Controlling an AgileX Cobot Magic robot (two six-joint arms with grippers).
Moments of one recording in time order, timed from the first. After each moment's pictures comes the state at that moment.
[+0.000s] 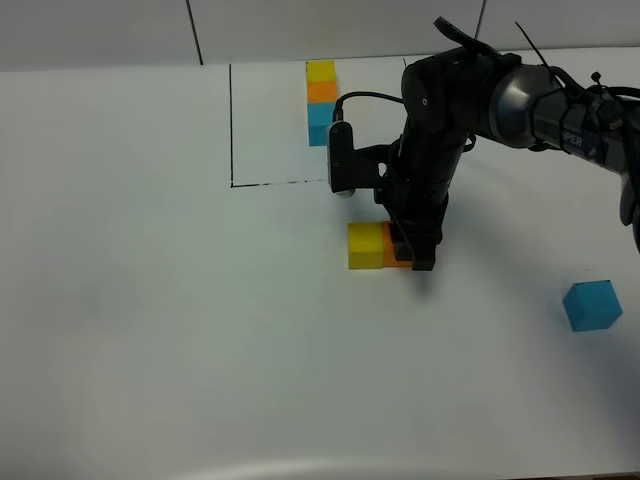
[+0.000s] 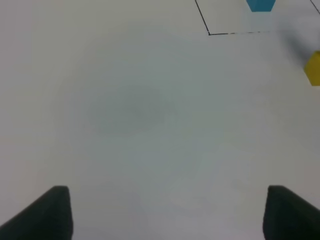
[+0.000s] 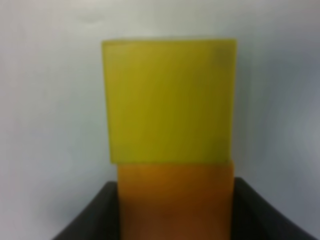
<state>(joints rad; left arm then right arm) 0.00 -0.01 -0.51 -0.12 1.07 0.04 0.54 2.21 -1.64 0.07 0.98 -1.10</state>
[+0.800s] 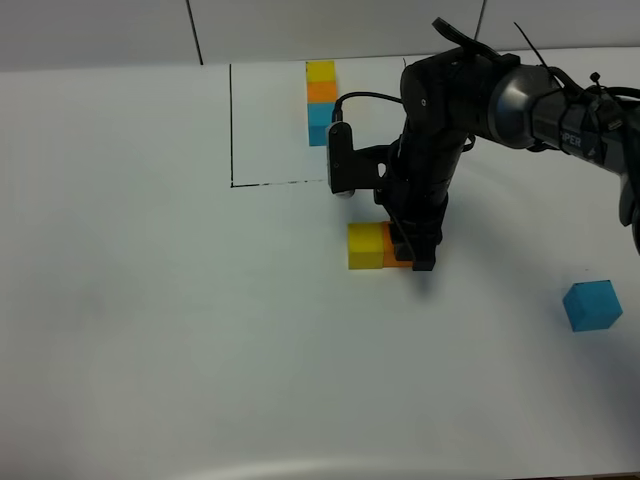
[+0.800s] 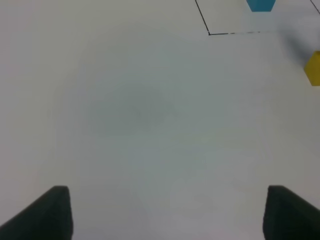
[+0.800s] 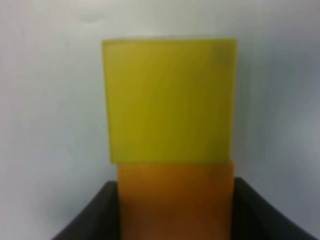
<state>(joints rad) 0.00 -0.01 -0.51 -0.12 1.07 0.04 0.54 2.21 -1.64 0.05 0.97 -1.10</state>
